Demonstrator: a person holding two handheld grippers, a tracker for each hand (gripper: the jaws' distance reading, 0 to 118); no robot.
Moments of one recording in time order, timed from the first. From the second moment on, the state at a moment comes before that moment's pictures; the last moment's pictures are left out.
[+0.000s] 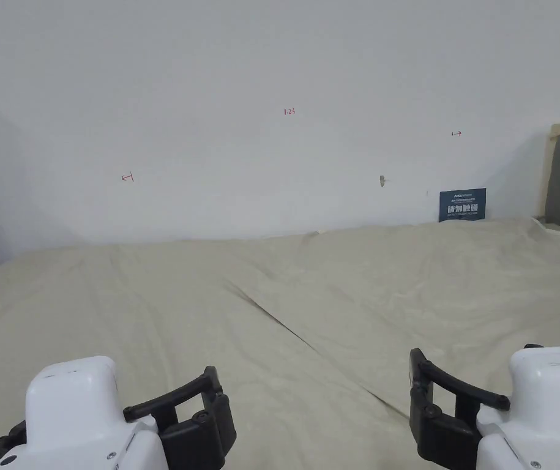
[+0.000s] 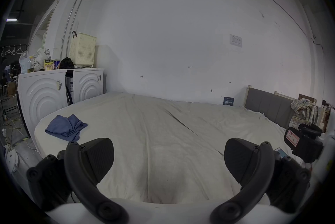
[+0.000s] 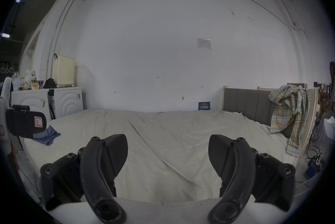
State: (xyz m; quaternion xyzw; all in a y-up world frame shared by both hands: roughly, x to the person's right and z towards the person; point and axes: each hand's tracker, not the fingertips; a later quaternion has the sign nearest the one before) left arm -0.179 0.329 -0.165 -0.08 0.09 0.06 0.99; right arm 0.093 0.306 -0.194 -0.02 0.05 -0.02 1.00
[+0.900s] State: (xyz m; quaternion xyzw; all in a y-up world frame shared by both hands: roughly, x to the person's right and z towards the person) left arm -0.177 0.324 -0.166 -0.09 0.09 0.04 0.99; right arm 0.091 0.302 -0.196 -0.03 0.05 0.00 1.00
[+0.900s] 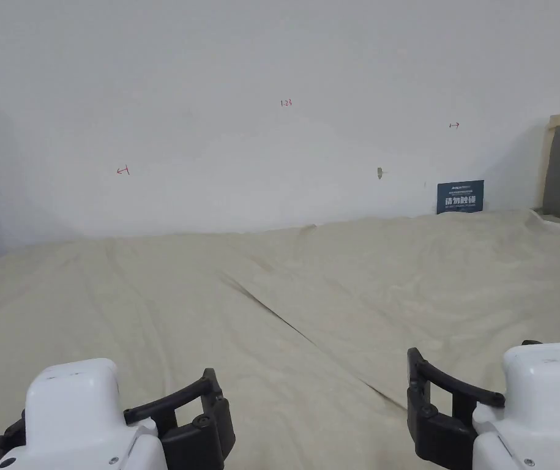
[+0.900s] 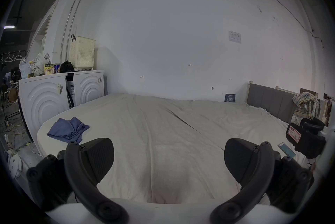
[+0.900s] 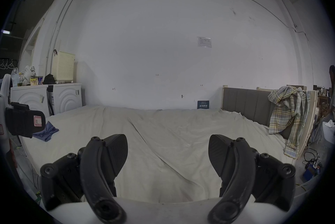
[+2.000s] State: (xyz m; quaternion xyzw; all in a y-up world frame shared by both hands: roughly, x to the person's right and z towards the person) left arm -0.179 0.323 -0.167 -0.09 0.10 0.04 0.99; right arm 0.093 0.300 -0.199 -0.04 0.04 0.01 1.00
